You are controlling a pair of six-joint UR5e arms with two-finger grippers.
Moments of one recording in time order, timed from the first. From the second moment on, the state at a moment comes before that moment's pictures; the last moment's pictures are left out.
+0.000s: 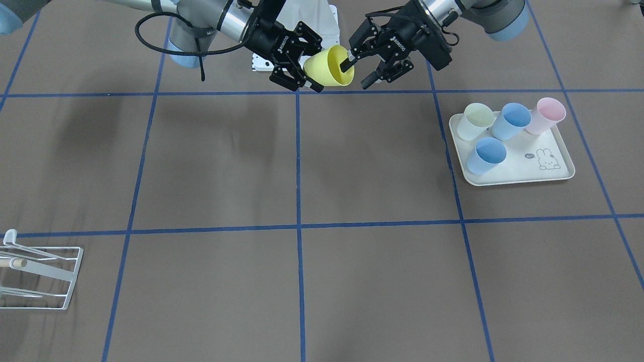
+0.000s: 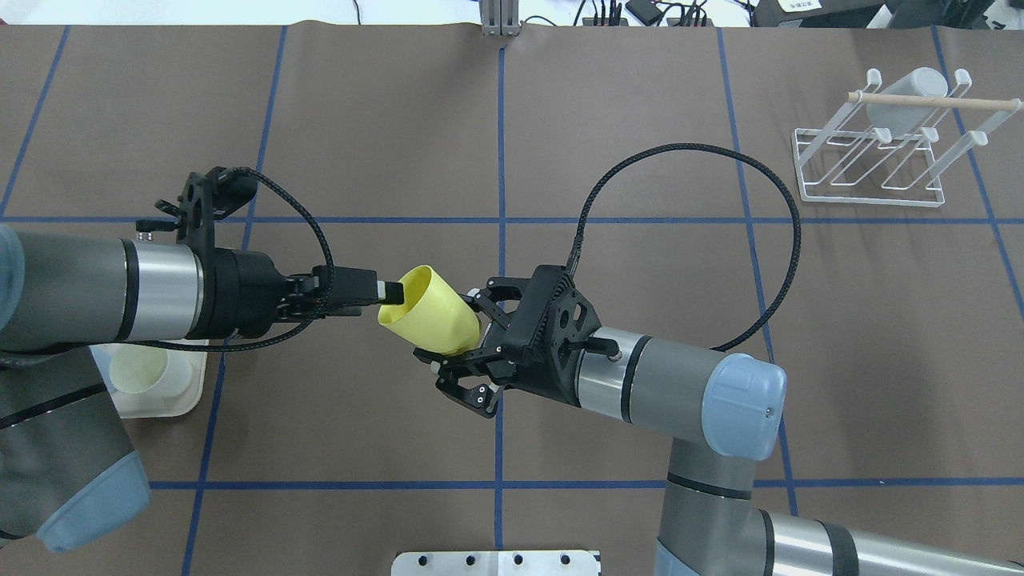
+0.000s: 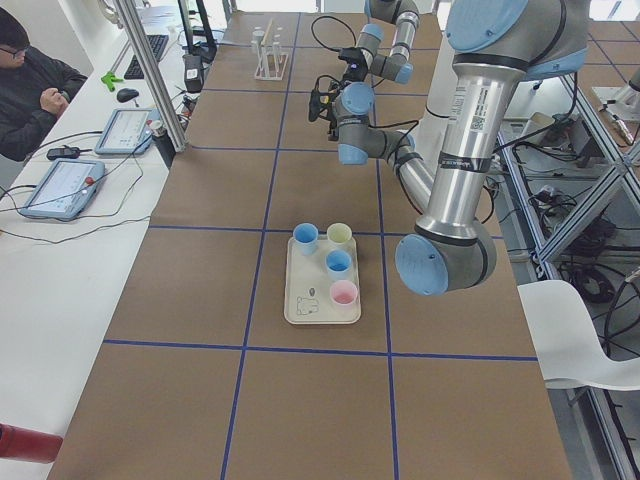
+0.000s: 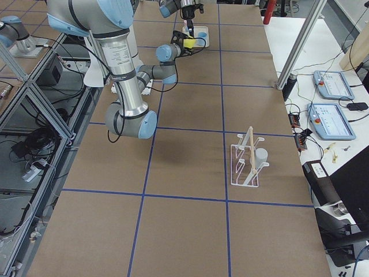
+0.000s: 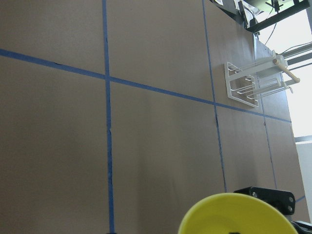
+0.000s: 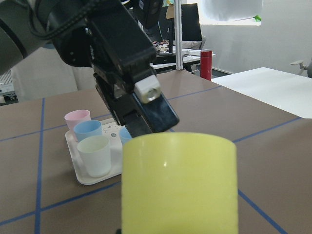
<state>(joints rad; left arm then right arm) -0.62 -1.79 -2.05 -2.39 -1.92 -1.42 0.31 -1.10 1.74 -0.39 1.48 0.34</state>
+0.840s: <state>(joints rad) -0.93 -1.52 -2.09 -2.06 -1.92 -0.68 0.53 -1.09 1.78 -0.97 1.49 0.14</state>
